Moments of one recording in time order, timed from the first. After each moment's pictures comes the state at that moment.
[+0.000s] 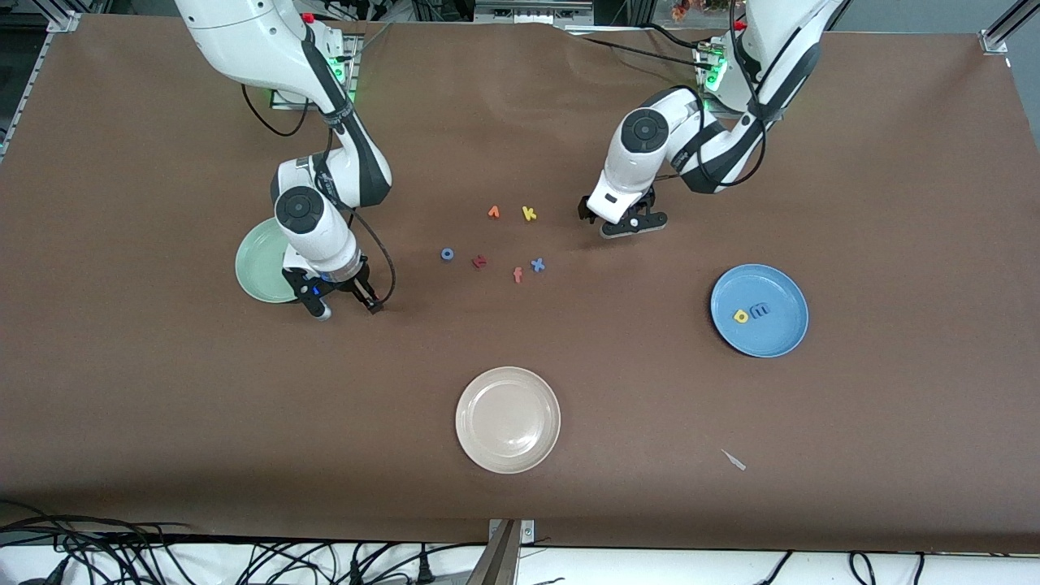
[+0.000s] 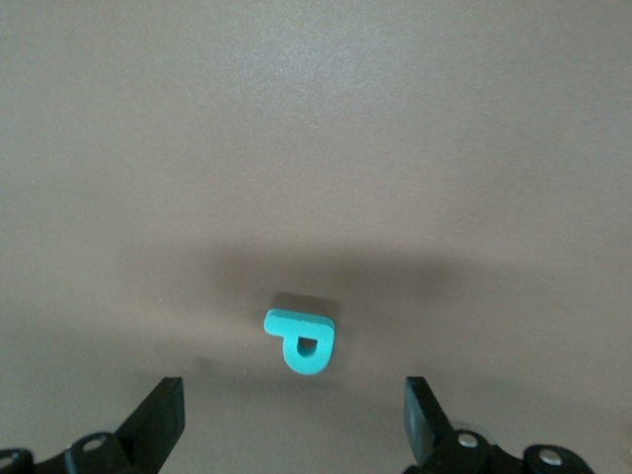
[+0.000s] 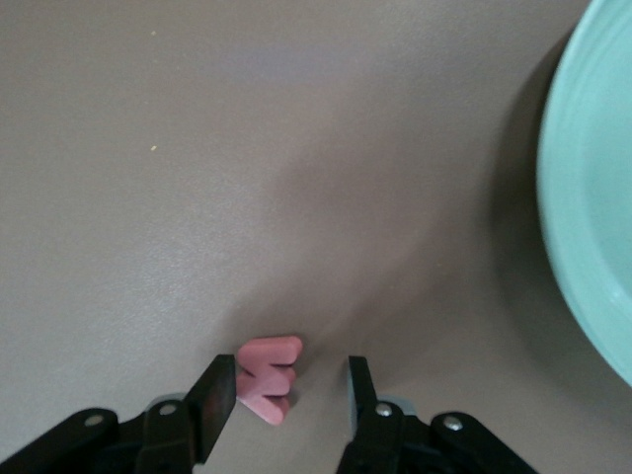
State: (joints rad) left arm -0.04 0.41 -0.64 -2.33 0.38 2.55 -1.19; right arm 0.58 0.50 -0.20 -2.12 0.12 2.69 1.16
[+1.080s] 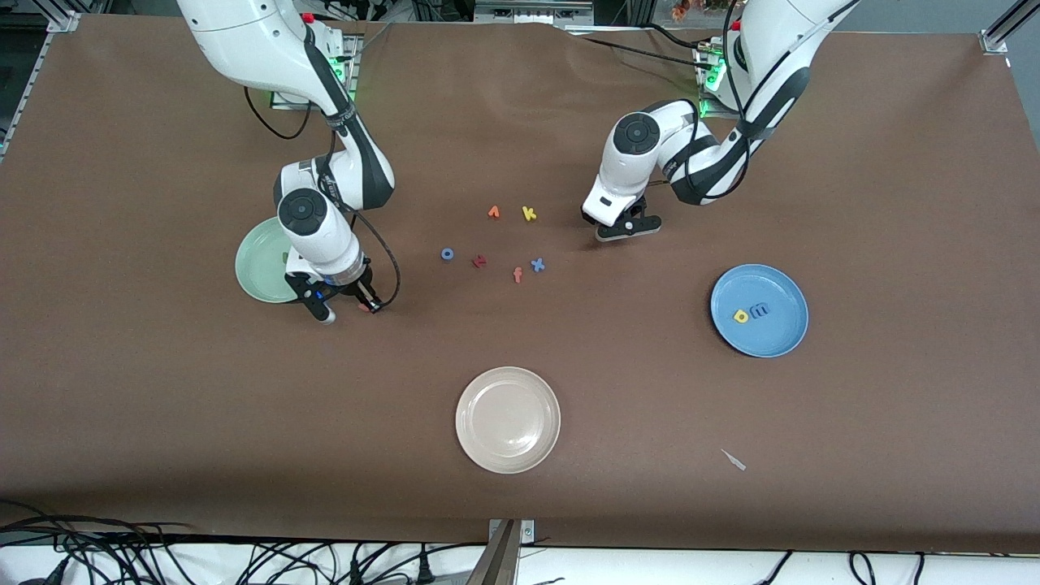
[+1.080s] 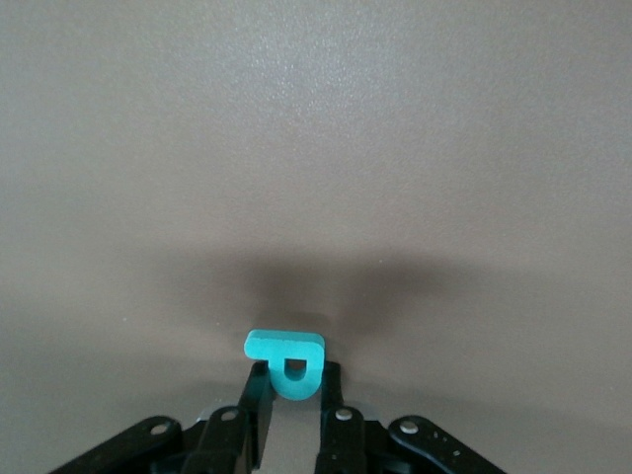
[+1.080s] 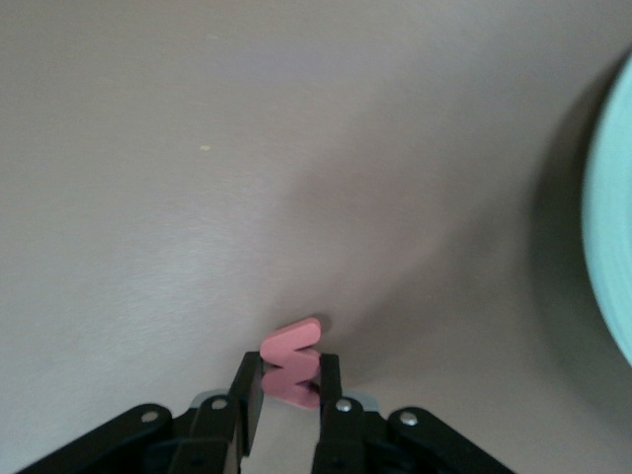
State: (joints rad) left arm -0.03 0.47 -0.64 -2.33 0.47 2.59 -1.25; right arm 0.58 0.51 -0.20 -2.09 0.12 2.68 1.09
